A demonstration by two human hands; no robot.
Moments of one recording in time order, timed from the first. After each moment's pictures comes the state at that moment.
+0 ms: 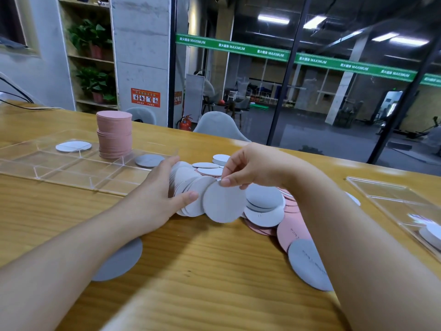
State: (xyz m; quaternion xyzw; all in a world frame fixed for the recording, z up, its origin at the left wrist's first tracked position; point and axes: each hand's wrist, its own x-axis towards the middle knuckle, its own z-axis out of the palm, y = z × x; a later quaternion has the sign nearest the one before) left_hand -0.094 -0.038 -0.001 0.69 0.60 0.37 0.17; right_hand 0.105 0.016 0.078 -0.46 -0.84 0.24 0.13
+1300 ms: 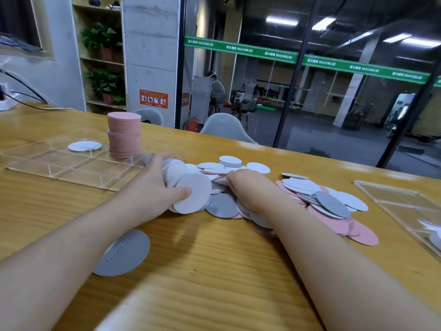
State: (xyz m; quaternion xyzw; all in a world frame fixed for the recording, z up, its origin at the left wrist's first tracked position) left_hand -0.103 -0.042 0.011 0.61 0.64 0.42 0.21; right_hand 0.078 0.056 0.016 -0.54 -0.84 -0.09 -0.05
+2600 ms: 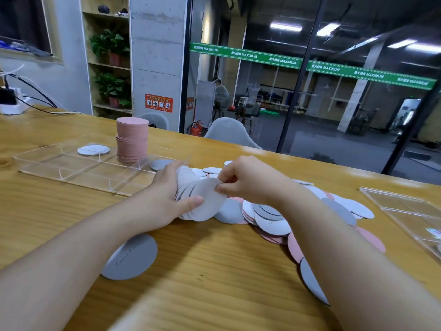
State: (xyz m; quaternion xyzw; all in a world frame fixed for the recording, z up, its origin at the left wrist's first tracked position) left_hand -0.106 -0.044 0.012 0.68 0.64 0.30 0.18; right_hand 0.076 0.006 0.064 -0.41 -0.90 0.08 0.13
